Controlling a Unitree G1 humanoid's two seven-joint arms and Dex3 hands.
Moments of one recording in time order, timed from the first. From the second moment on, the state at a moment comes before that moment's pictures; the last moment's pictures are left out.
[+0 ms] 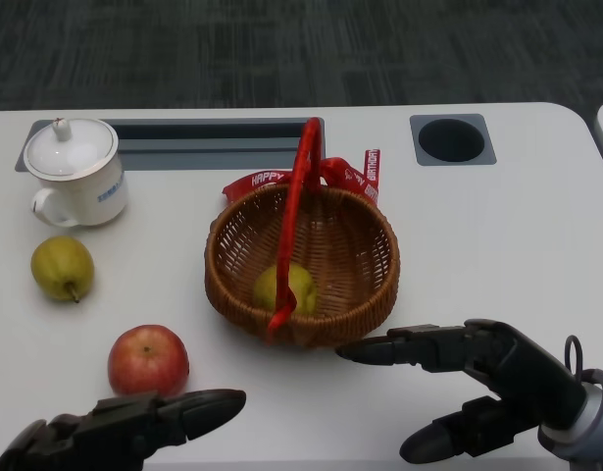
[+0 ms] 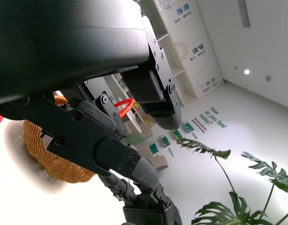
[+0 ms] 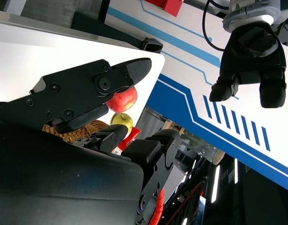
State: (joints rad) left arm 0.54 0.12 0.00 -0.37 -0.01 -0.85 -0.15; right arm -0.26 -0.09 0.16 0.73 0.36 -1.13 0.96
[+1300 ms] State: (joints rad) left arm 0.34 0.07 0.28 -0.15 0.54 -0.83 0.12; right arm -0.26 -0.09 0.13 0.73 0.35 -1.14 0.96
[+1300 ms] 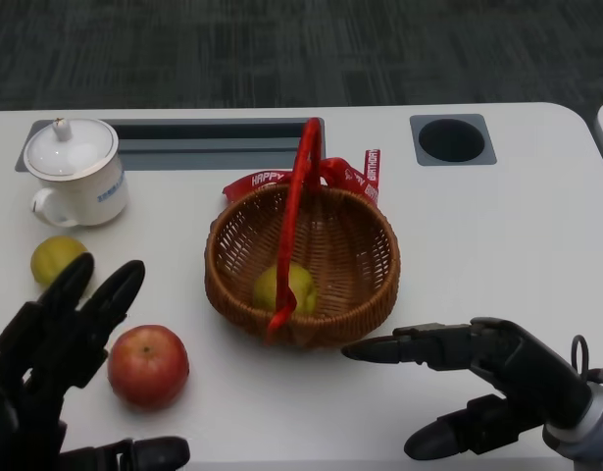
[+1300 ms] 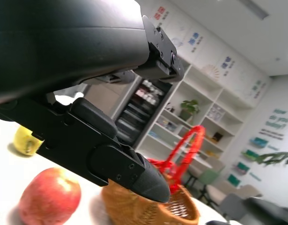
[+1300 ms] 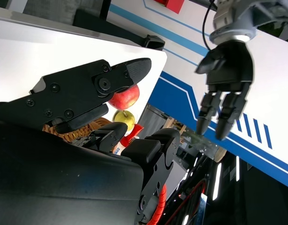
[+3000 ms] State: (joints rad) left arm -0.23 0.12 -0.01 1.03 0.17 -0.95 0.25; right arm -0.25 -0.08 0.13 0.70 0.38 -1.13 0.98
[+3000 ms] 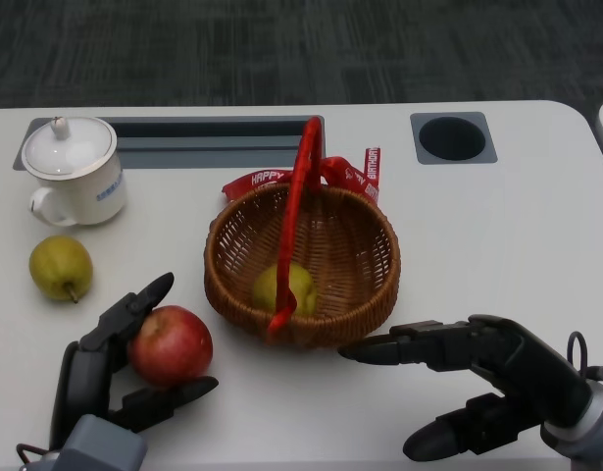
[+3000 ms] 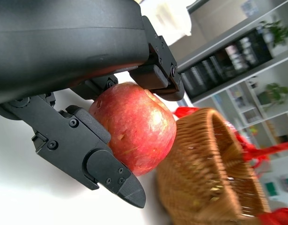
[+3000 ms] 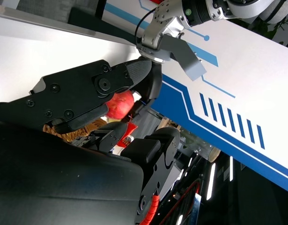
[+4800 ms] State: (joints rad) left arm -0.55 0.11 -0.02 0.80 0.13 -0.65 -0.01; right arm -0.21 -0.06 0.13 0.70 0.37 -1.13 1.00
